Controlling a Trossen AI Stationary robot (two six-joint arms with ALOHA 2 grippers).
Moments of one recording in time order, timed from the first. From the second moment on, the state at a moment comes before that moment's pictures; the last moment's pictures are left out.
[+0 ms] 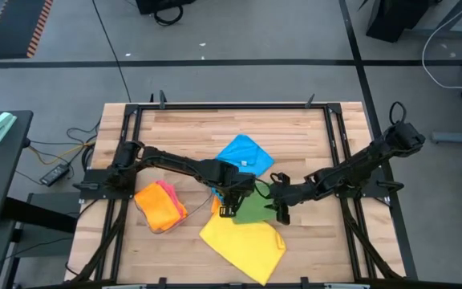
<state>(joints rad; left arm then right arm) -0.14 2.06 1.66 -0.82 0.01 -0.06 0.37 1.40 0.58 0.02 0.23 0.51</state>
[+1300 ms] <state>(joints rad) -0.12 1.45 1.14 -0.42 -0.08 -0.15 0.35 1.64 0.72 -0.14 0.32 0.81</state>
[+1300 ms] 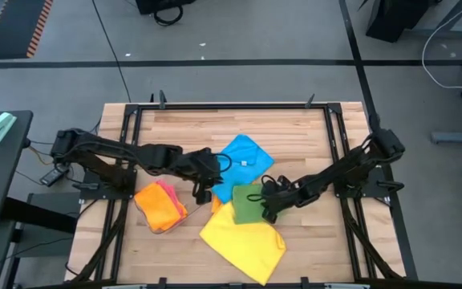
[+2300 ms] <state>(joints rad) -0.15 1.46 1.14 -0.41 -0.08 -0.15 0.14 1.53 0.72 -0.57 0.20 -0.42</state>
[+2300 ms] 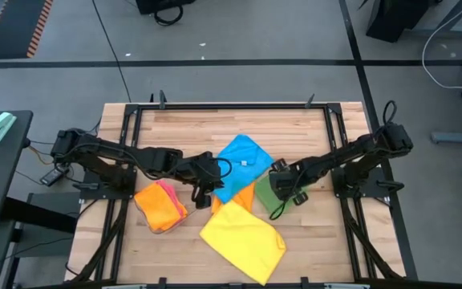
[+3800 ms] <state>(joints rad) -0.15 1.46 1.14 -0.40 -0.08 -0.15 0.06 1.49 0.66 -0.44 0.04 -0.28</state>
